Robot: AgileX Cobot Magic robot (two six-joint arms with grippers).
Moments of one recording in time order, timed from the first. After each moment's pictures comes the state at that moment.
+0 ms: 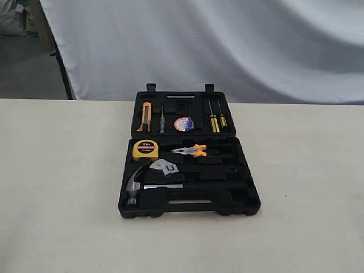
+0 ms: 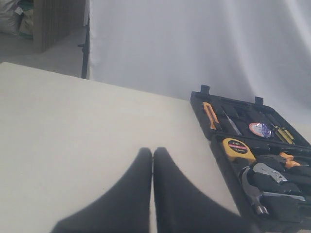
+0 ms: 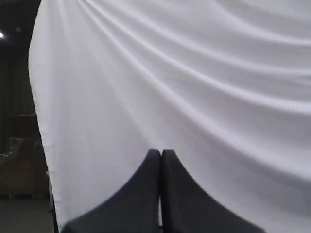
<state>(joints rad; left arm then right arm) 0.13 0.00 -0.01 0.02 0.10 -0.31 0.16 0.01 0.00 -0.34 -0.35 0.50</state>
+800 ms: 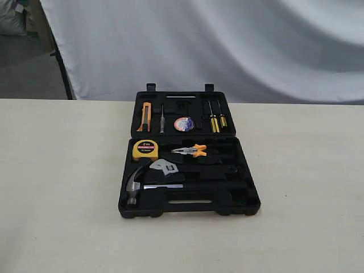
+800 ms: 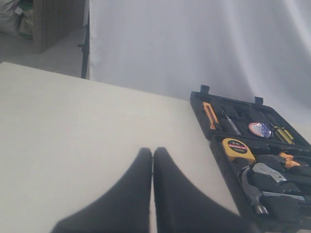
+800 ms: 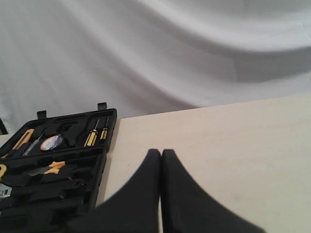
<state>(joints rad) 0.13 0.00 -0.01 0.02 0.10 -0.31 0.15 0.01 0.00 -0.27 0.15 0.43</state>
